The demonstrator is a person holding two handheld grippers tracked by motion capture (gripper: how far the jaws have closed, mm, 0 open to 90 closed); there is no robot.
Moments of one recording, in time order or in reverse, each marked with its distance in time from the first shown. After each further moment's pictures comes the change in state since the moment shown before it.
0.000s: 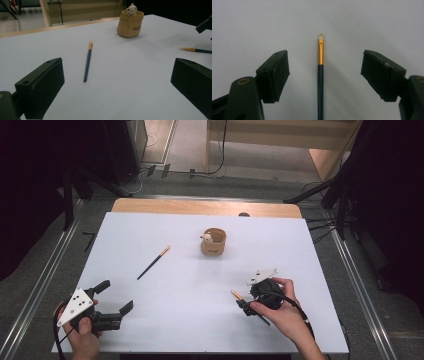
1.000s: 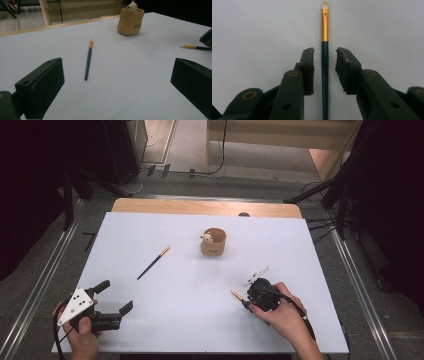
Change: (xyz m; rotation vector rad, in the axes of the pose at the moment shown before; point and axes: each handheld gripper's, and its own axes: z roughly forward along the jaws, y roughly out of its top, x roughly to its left) left arm 0.002 -0.001 0.001 0.012 -0.001 0.003; right arm -0.003 0.001 0.014 0.219 0.042 0.045
